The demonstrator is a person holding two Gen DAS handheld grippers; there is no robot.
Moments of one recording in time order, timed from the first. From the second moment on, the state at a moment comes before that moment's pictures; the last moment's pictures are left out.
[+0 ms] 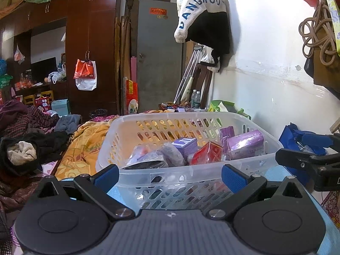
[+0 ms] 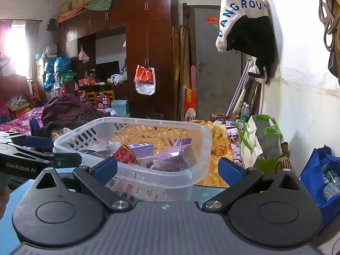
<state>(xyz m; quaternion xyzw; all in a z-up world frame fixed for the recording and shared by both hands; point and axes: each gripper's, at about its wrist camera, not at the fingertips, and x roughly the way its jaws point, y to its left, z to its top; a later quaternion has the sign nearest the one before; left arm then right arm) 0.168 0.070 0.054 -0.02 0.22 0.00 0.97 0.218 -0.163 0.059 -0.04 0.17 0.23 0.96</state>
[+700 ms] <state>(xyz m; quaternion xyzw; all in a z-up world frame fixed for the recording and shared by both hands) 0.169 0.069 0.053 -0.02 0.23 -0.01 0.97 0.216 -0.166 0.057 -0.03 0.17 0.23 0.96</state>
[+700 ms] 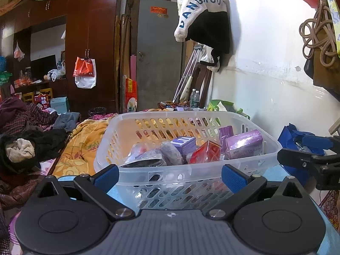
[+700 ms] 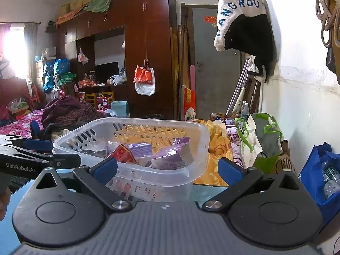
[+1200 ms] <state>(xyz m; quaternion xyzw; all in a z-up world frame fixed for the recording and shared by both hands) 0.169 0.067 0.054 -0.02 0.23 -0.01 0.97 0.216 -0.166 0.057 -0.03 0.17 0.23 0.96</state>
